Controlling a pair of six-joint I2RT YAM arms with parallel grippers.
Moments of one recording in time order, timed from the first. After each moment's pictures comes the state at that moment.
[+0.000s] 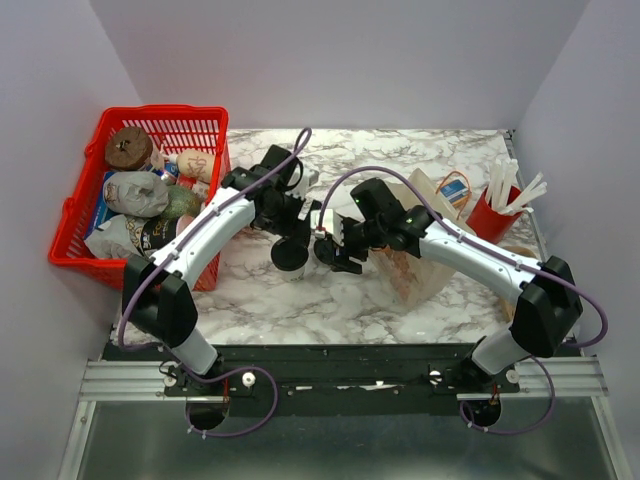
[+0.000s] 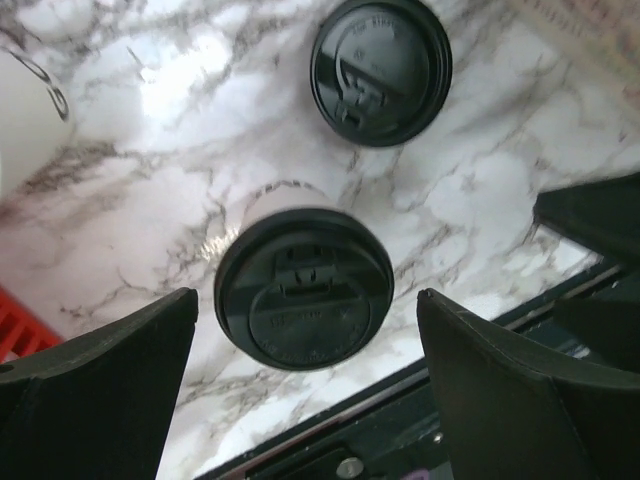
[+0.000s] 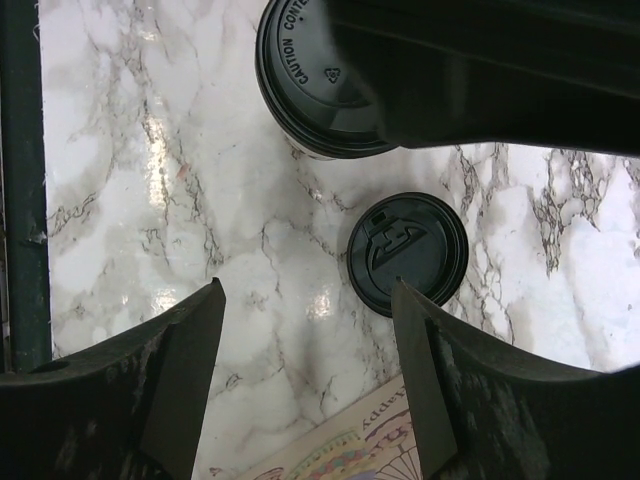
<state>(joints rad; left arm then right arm) -0.49 1.63 1.51 -0.99 0.17 -0.08 0.78 1.54 1.23 -0.52 -0.47 -0.70</state>
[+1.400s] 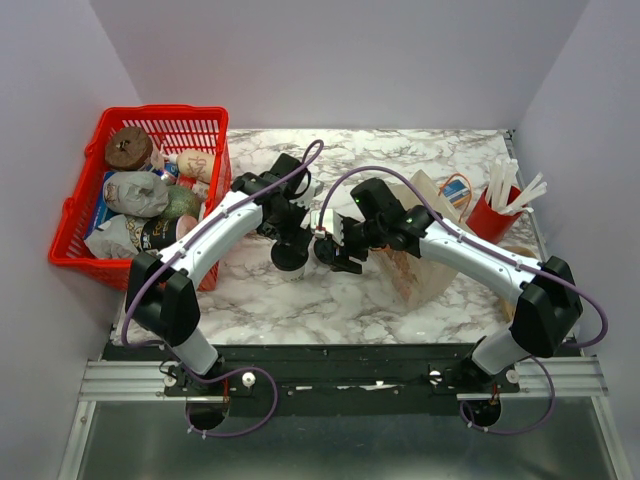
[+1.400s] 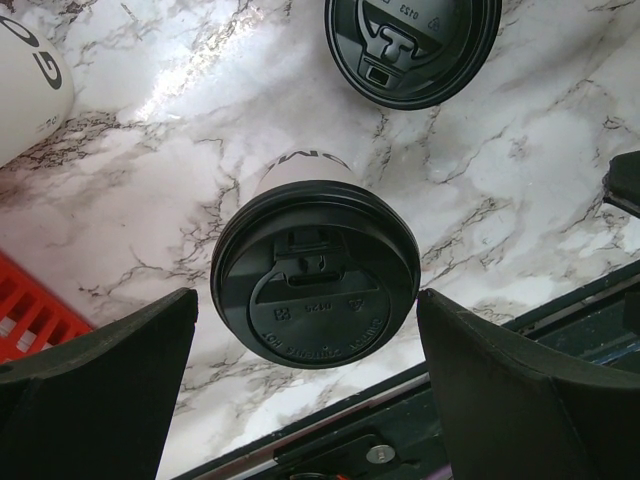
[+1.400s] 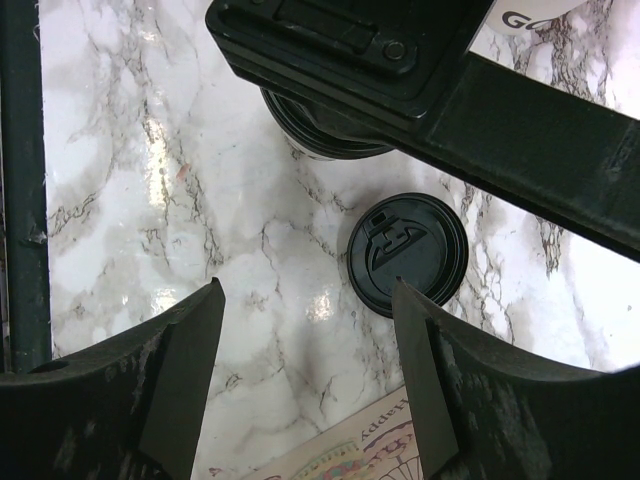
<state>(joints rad) -0.54 1.61 1.43 -1.00 0.08 -0.03 0.78 1.54 1.23 -0.52 -0.47 -0.70</state>
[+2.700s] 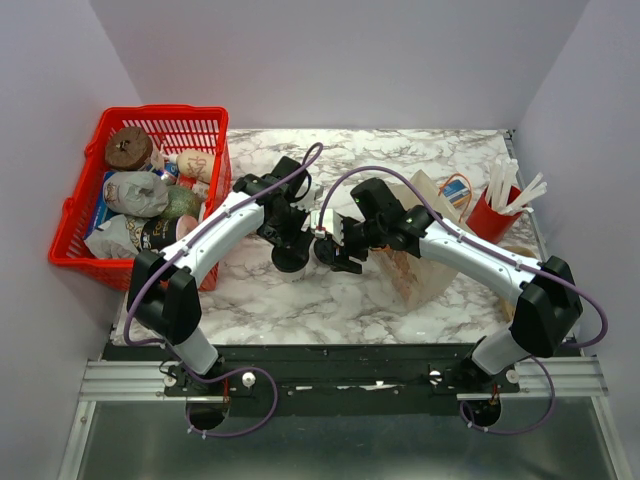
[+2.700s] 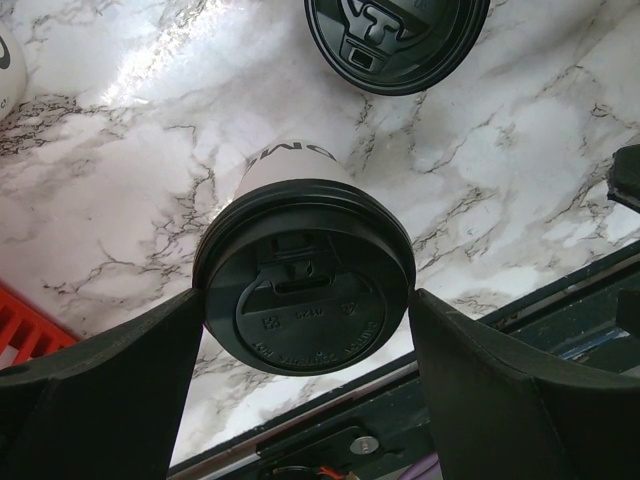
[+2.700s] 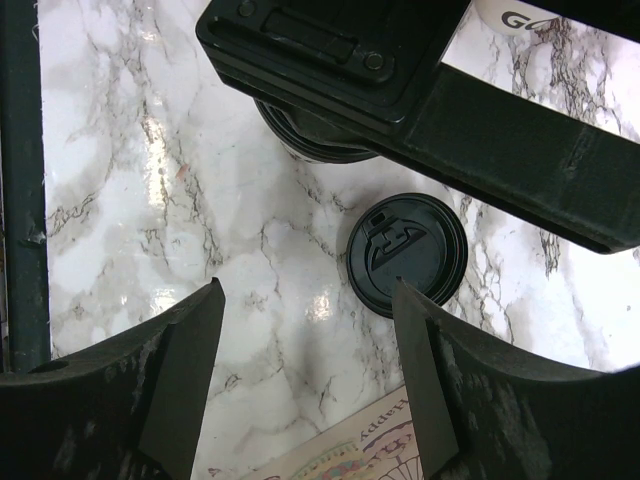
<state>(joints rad) -0.54 1.63 1.41 -1.00 0.12 -0.06 0.78 1.54 1.23 -0.52 -0.47 -0.70</state>
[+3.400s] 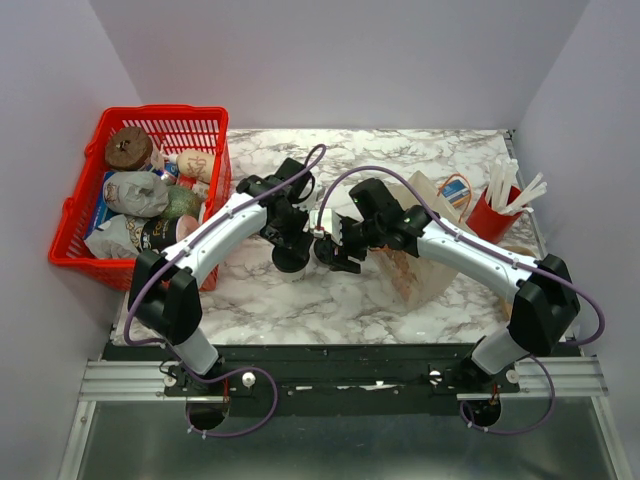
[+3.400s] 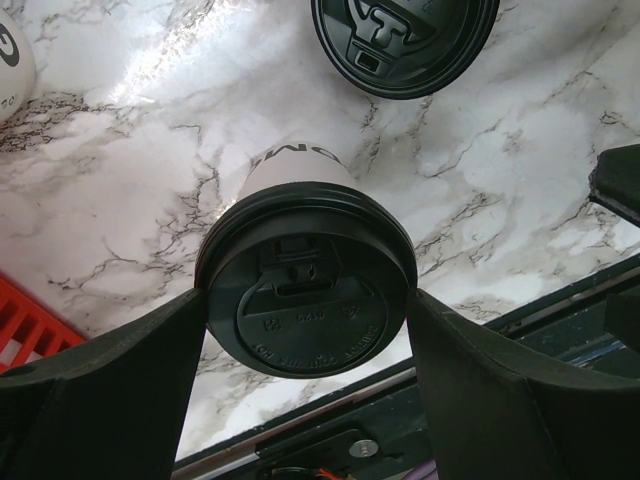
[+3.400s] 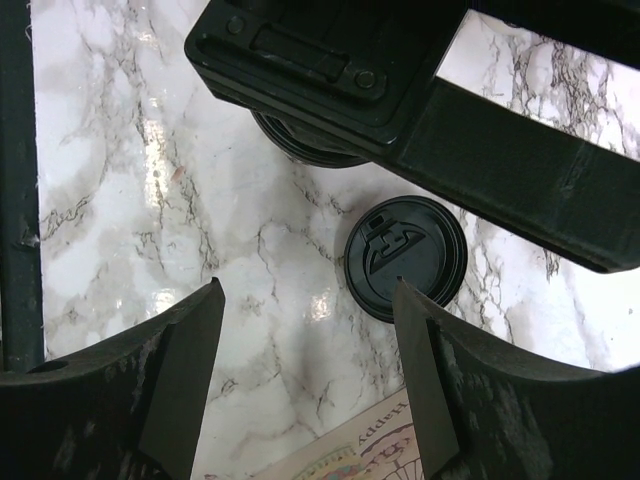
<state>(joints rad) -0.56 1.63 1.41 -1.00 0.08 -0.08 0.78 1.56 1.23 -0.50 -0.47 -0.70</state>
